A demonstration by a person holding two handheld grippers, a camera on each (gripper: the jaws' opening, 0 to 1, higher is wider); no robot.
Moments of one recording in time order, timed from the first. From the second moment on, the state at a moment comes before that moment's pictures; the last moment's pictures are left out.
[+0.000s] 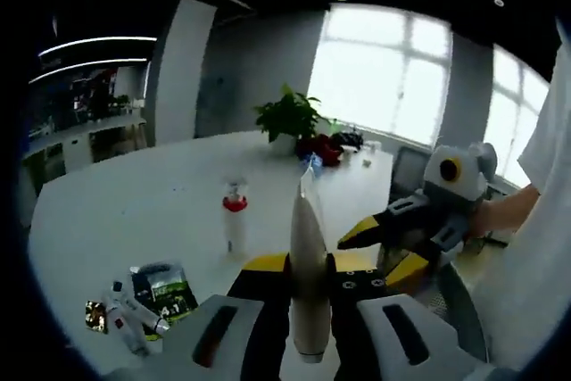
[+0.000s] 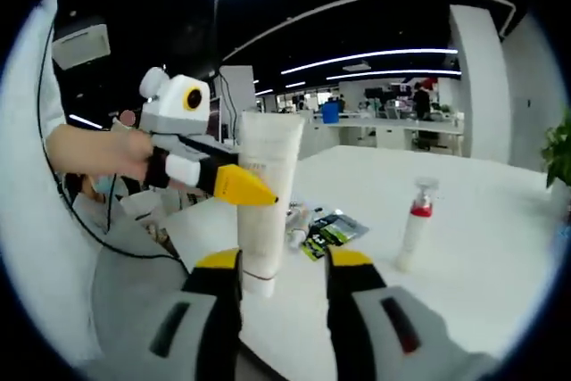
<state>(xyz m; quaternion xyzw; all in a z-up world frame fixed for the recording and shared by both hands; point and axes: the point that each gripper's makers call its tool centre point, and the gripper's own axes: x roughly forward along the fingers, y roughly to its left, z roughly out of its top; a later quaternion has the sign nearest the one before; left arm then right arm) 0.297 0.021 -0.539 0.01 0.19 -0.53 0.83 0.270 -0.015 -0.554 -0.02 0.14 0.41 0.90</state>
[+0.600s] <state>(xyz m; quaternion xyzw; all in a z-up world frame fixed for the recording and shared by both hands) 0.274 -0.002 -0.554 0.05 0.20 -0.64 0.74 0.275 0.021 -0.522 -0.05 0.17 0.61 0.77</state>
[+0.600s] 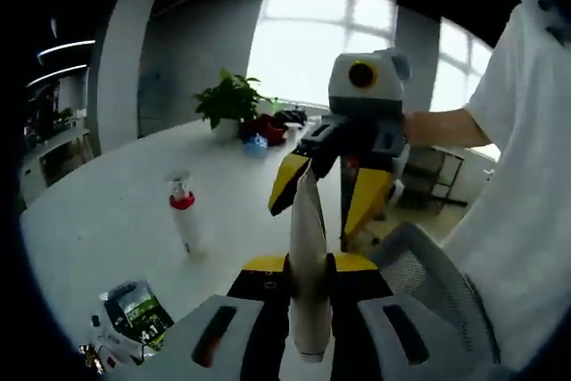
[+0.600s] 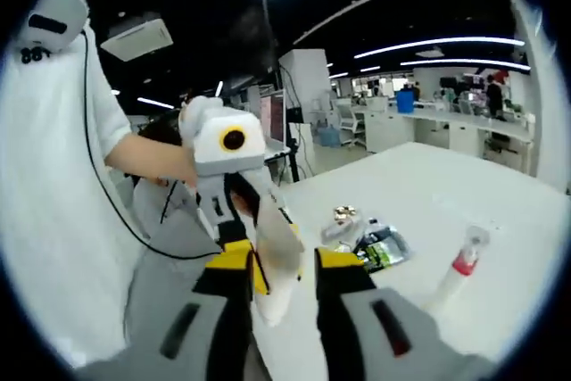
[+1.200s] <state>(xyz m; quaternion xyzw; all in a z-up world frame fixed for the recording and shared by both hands) 0.273 -0.011 -0.560 0.08 0.20 -0.67 0.71 0.270 0.022 -0.528 -0.15 0.20 0.67 0.70</state>
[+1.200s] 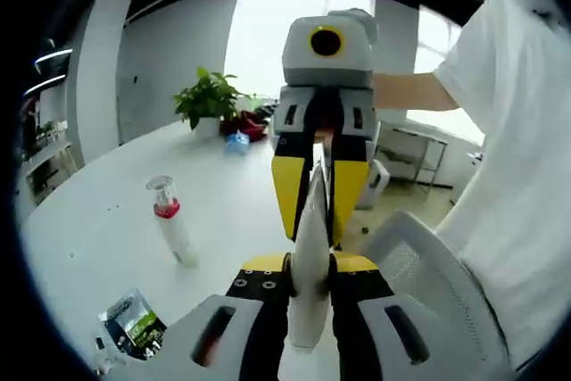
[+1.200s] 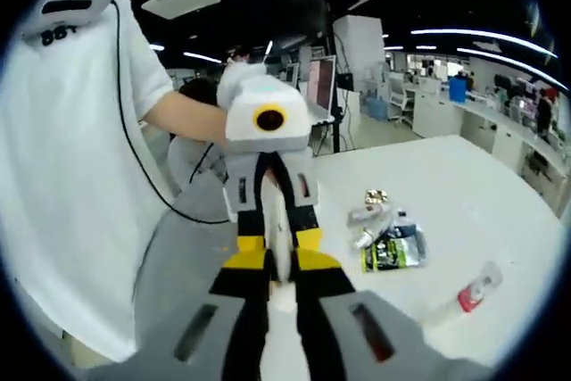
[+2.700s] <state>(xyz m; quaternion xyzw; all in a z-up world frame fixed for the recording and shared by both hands) 0.274 -0.015 -0.626 0.19 0.23 -0.65 0.70 0.273 0.017 -0.549 -0.21 0.22 0.67 0.68</state>
